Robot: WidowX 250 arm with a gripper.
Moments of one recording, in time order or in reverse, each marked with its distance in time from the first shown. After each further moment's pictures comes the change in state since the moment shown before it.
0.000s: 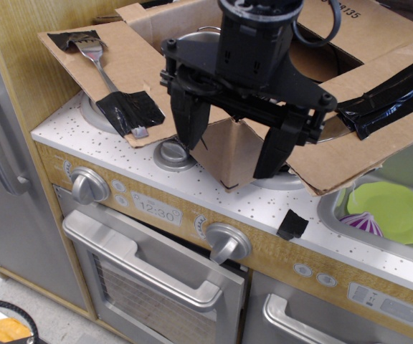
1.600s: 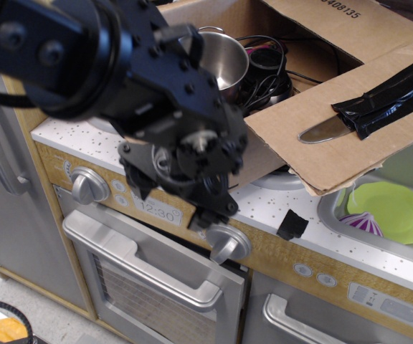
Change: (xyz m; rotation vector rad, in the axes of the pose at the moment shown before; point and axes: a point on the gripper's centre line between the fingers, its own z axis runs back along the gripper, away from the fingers) arm 0.008 0.043 -0.101 0.176 -0.263 -0.062
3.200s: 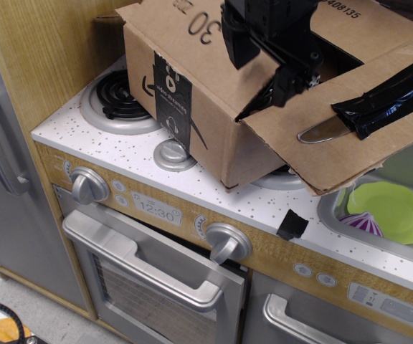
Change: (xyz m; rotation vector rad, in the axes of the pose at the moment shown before) arm 0.116 -0.020 0.050 -0.261 -0.085 -0.364
